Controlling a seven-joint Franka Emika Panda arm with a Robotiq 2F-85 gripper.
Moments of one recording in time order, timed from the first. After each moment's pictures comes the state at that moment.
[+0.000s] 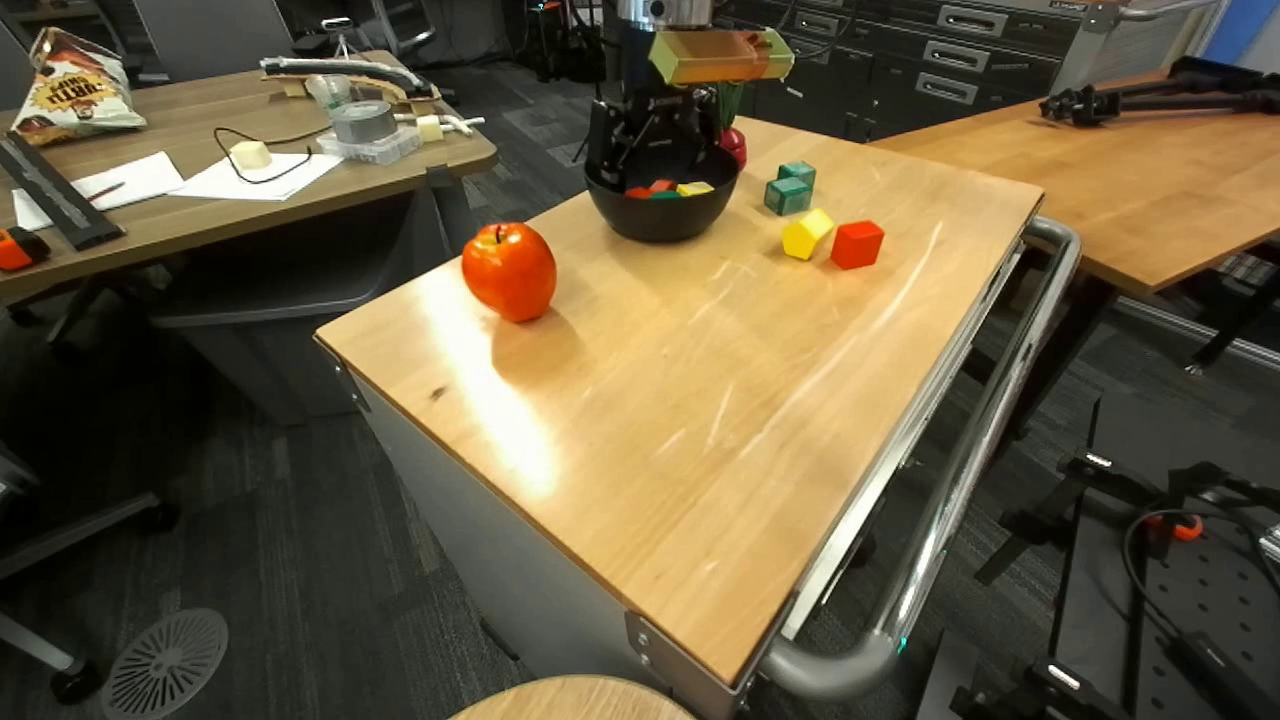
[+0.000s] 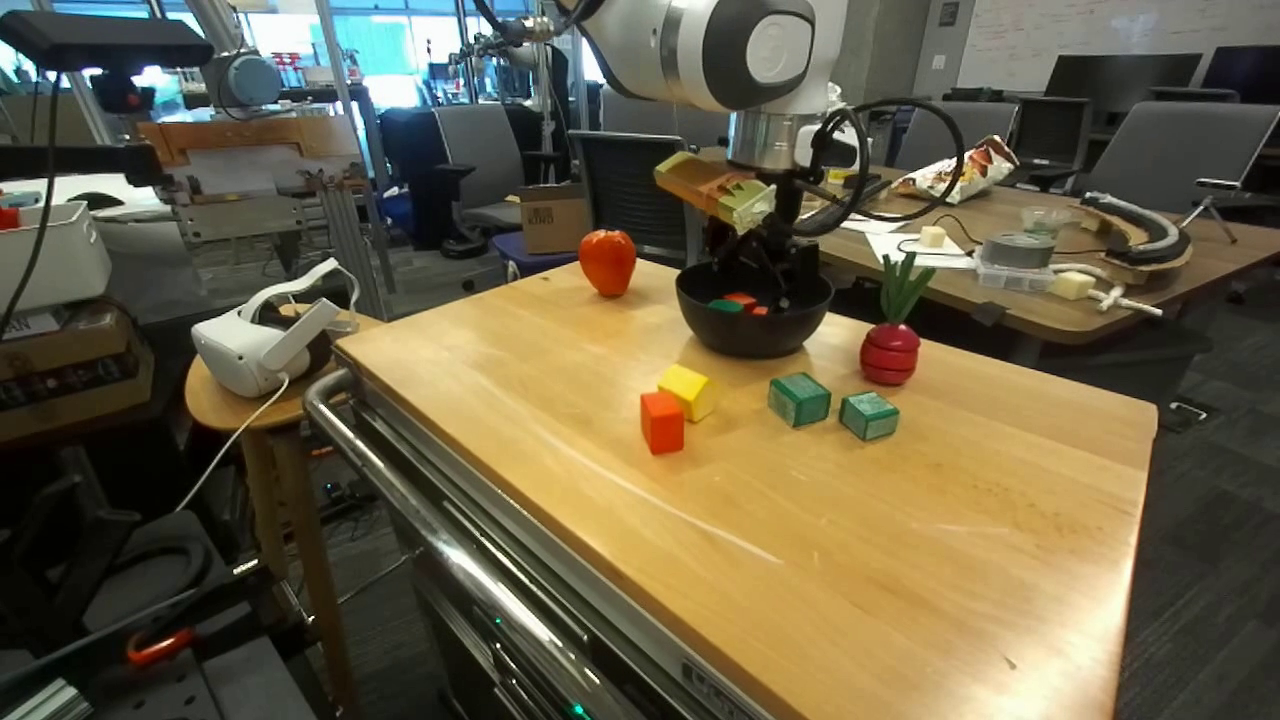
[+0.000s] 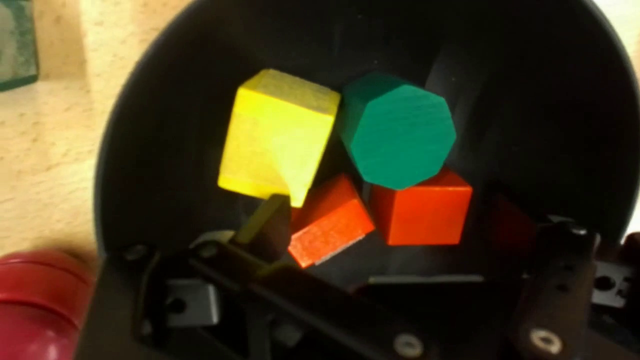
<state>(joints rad) -0.08 0.60 -0.03 -1.55 0.10 2.18 0.14</state>
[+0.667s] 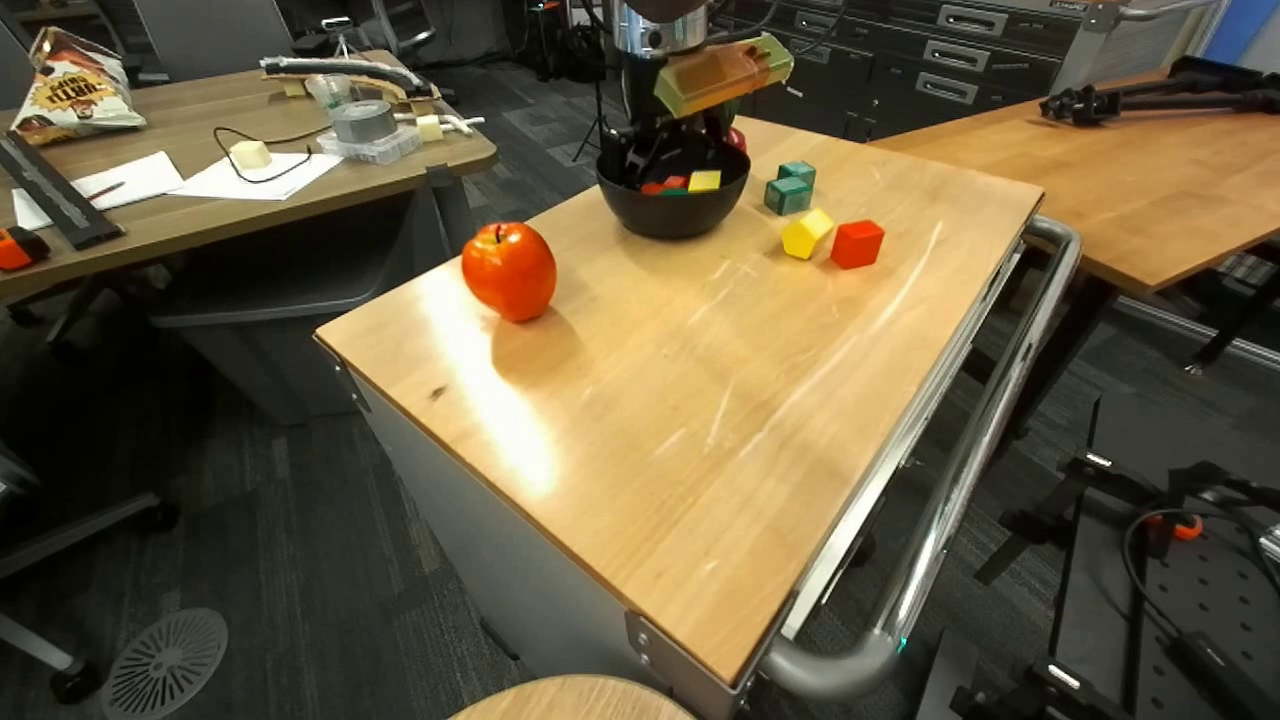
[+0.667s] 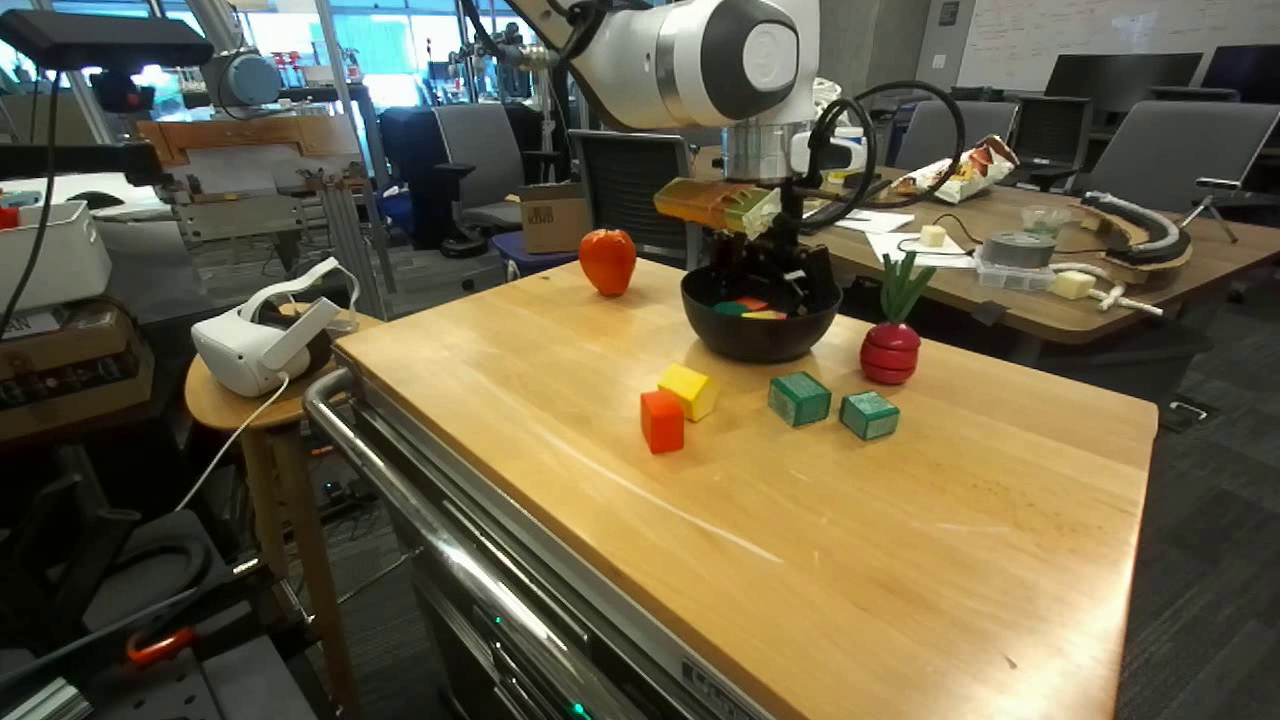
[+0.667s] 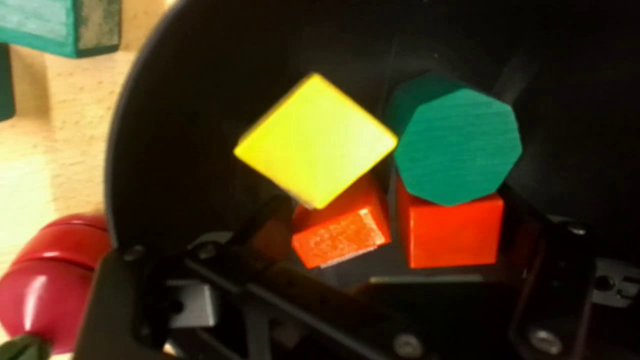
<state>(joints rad) -0.01 0.62 -0.09 -1.55 -0.07 2.19 0.18</state>
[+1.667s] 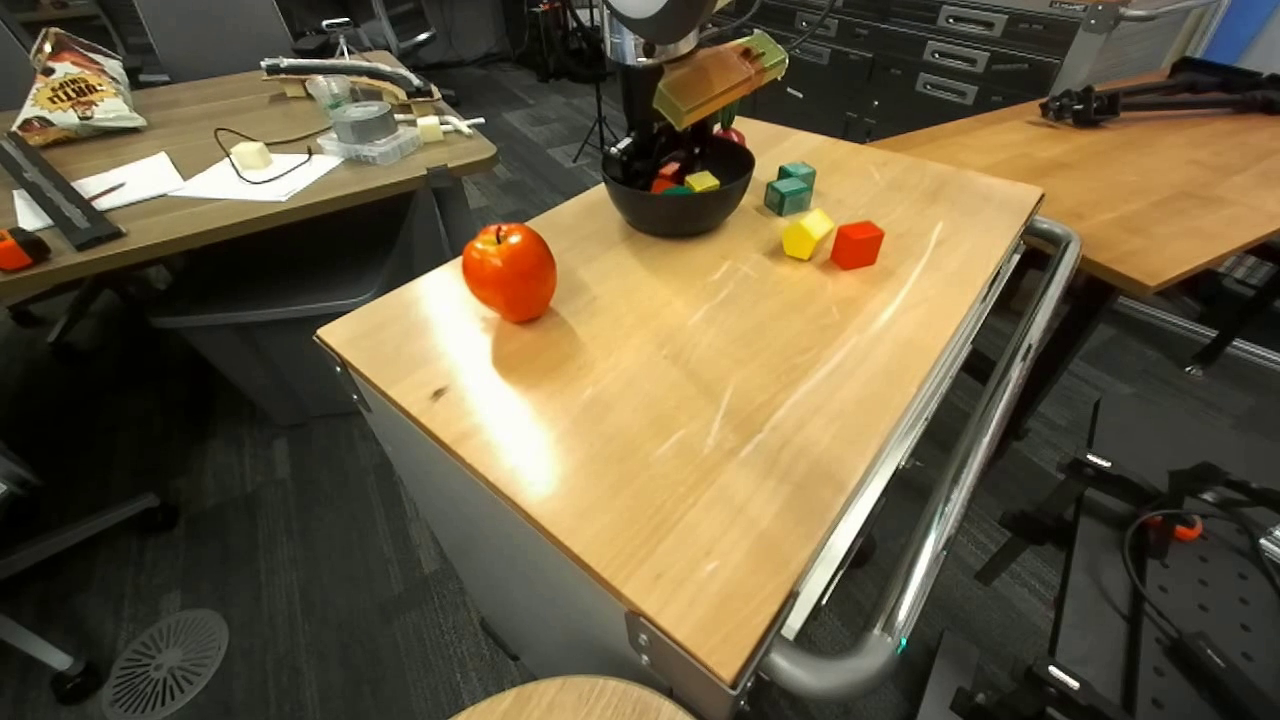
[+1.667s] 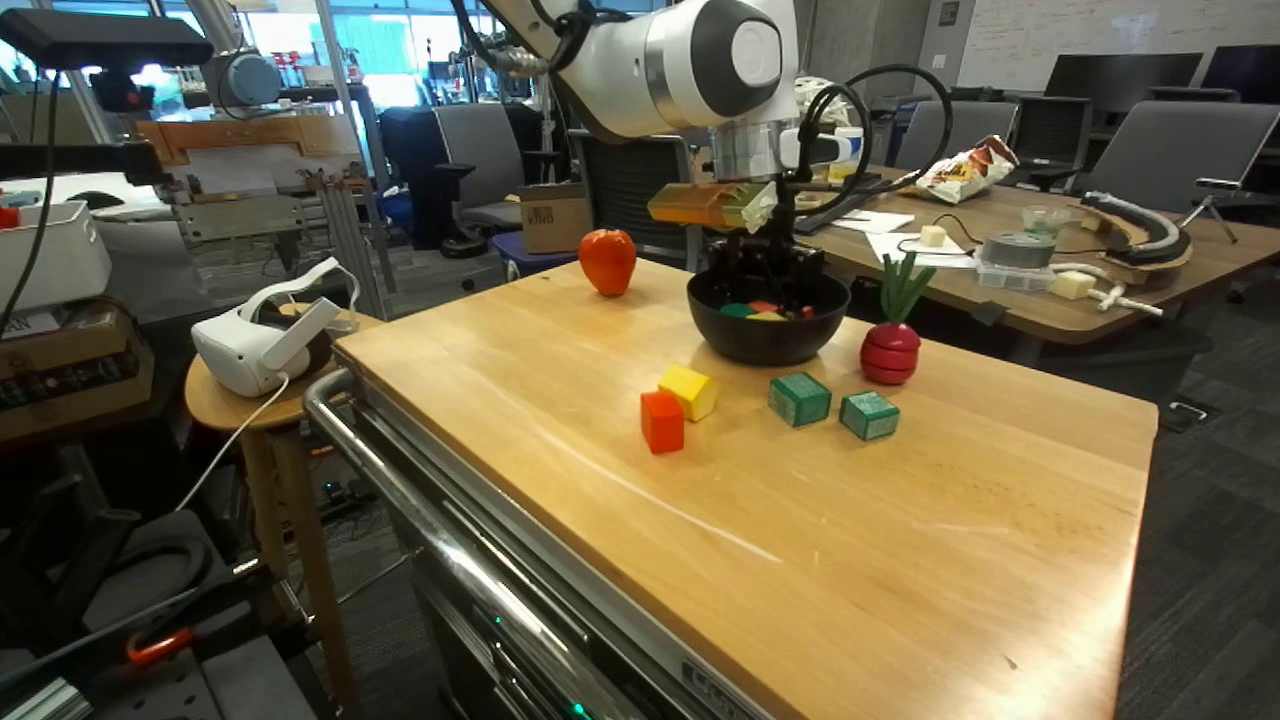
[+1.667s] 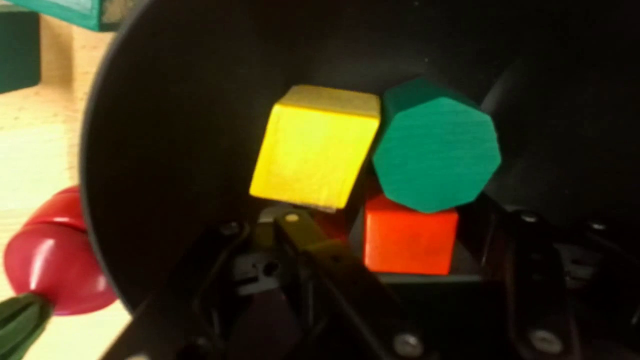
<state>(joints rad) 0.02 0.63 -0.10 -1.55 -0.16 2.19 0.18</state>
